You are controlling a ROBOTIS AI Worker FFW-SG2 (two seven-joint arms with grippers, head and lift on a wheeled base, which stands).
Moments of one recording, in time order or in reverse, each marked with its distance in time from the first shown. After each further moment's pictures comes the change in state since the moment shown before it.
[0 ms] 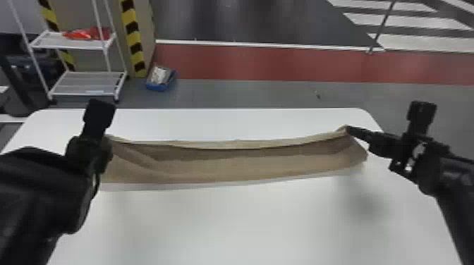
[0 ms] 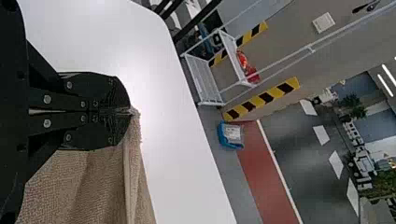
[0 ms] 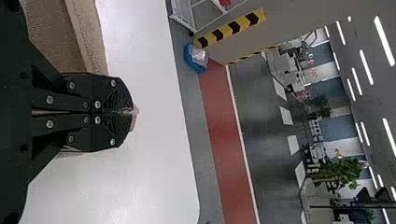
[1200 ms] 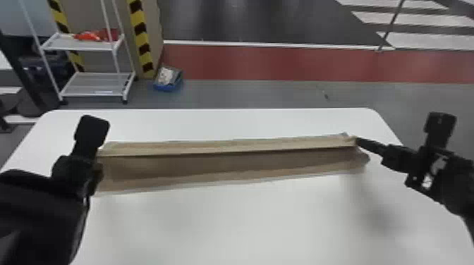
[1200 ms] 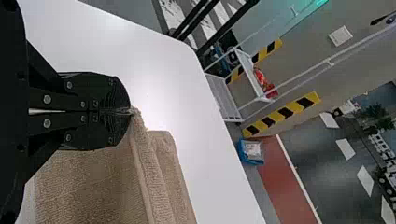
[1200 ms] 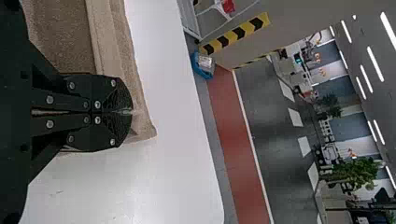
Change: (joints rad) left arm 0.170 0.004 0.056 -0.261 -0.085 0.180 -0.002; right arm 0.183 -0.005 -0.049 -0.284 -0.098 0.178 -0.022
